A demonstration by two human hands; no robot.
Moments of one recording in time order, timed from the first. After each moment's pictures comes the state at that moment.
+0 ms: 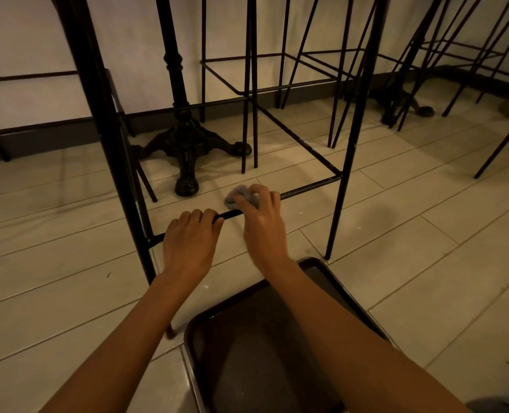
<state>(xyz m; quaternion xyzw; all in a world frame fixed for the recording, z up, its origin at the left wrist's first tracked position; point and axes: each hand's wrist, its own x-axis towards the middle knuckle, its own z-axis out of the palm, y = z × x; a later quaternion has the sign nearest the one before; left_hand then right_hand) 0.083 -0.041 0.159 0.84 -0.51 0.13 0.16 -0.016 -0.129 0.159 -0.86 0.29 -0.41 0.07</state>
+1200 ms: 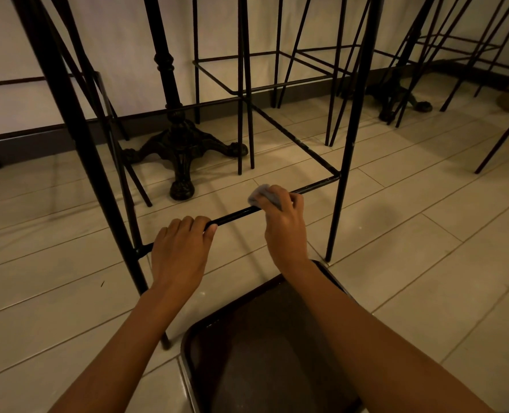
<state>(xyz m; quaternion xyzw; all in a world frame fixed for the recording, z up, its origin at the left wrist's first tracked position) 0.079 -0.039 0.162 0.84 -0.50 0.12 0.17 -0.039 -0.165 0.145 -0.85 0.34 -0.41 0.05</state>
